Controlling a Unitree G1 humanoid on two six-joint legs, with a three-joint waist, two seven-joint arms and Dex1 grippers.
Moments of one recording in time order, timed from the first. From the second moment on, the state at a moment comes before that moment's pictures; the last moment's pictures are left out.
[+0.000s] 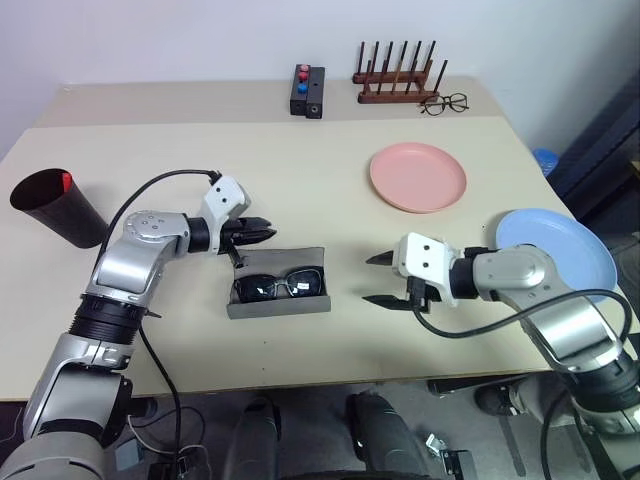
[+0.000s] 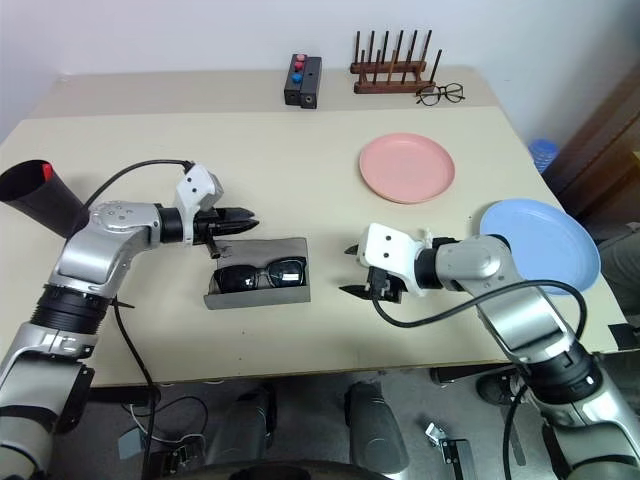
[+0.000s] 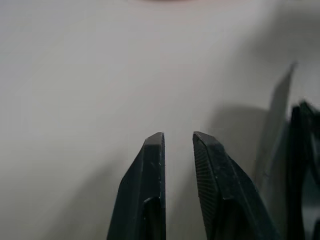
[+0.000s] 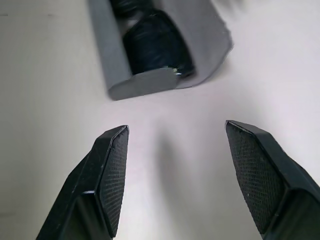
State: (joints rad) left arm -0.64 0.68 -0.18 0.20 -0.25 0.44 -1.02; right arm -0.36 -0.81 0.21 -0.45 0.22 0.55 1.02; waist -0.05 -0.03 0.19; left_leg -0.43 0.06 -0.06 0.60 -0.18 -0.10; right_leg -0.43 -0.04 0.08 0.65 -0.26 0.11
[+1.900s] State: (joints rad) left arm -0.04 0.76 0.26 -0.52 -0.55 0.61 -0.87; right arm -0.83 -0.57 0.29 0.69 -0.25 0.01 0.56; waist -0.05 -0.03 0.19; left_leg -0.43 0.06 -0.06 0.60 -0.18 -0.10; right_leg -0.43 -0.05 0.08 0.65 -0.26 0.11
